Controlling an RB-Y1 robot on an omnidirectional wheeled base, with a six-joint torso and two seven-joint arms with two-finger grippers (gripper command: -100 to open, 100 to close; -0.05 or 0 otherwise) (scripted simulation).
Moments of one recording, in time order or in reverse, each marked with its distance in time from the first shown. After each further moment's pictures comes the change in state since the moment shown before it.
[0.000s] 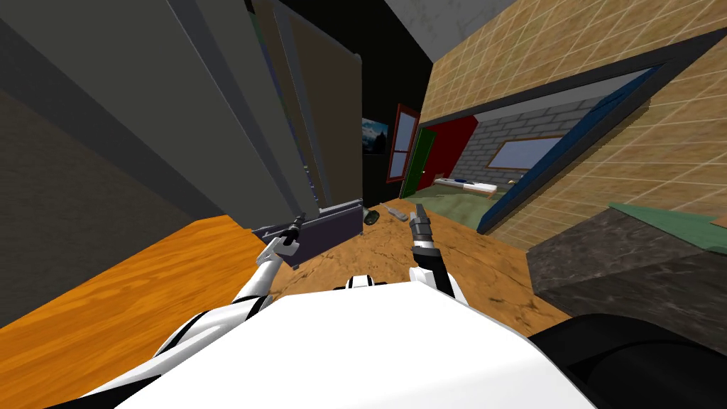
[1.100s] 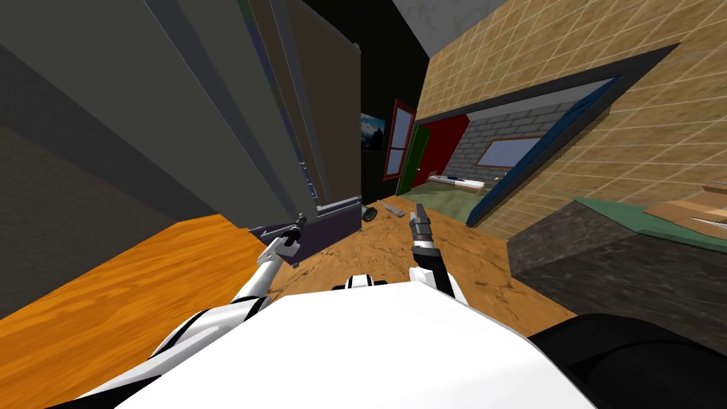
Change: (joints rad) left arm 0.003 0.017 -0.049 0.010 0.005 -0.020 0.031; right arm -0.001 -0.001 0.000 0.000 0.000 0.000 0.000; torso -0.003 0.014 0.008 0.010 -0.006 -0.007
